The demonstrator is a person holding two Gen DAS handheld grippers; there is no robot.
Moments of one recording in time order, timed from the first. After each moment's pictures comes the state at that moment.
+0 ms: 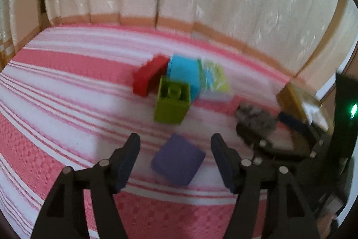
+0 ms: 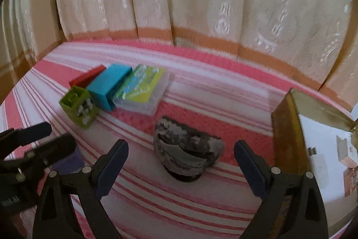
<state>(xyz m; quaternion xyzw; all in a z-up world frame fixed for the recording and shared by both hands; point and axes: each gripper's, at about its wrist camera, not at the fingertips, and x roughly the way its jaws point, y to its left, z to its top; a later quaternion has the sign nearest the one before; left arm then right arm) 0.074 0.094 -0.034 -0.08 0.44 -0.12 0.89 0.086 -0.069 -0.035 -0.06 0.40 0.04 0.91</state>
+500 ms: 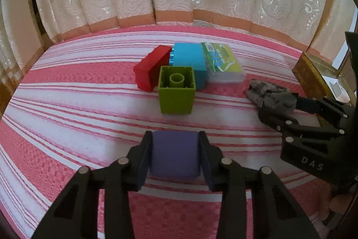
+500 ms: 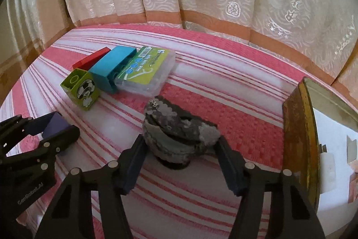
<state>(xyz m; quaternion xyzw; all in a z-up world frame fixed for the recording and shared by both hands) 0.069 0.080 -0.045 0.02 0.43 -0.08 0.90 0.085 -0.081 -0.044 -0.05 0.44 0.08 0.90</state>
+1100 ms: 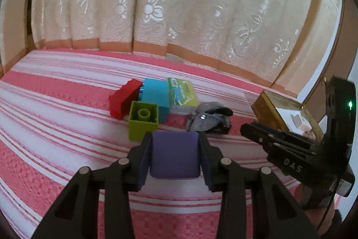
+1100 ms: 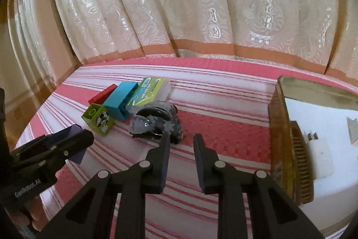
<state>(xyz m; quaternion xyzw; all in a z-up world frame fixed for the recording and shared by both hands) 0.059 0.084 -0.023 -0.09 0.35 -0.17 0.92 0.060 -0.108 -0.020 0.04 0.37 0.09 0.93</state>
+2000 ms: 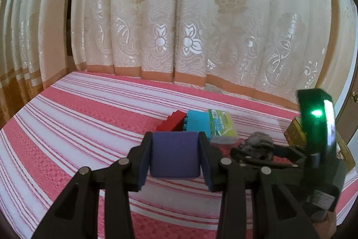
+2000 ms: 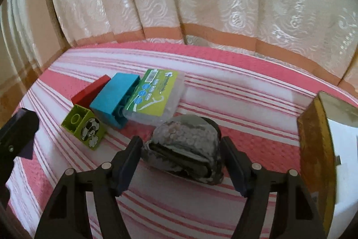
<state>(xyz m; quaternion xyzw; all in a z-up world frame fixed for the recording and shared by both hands) 0.047 0.102 -0.007 -0.07 0.27 -0.04 0.96 0.105 -0.065 -0.047 -0.01 0.40 0.07 0.92</state>
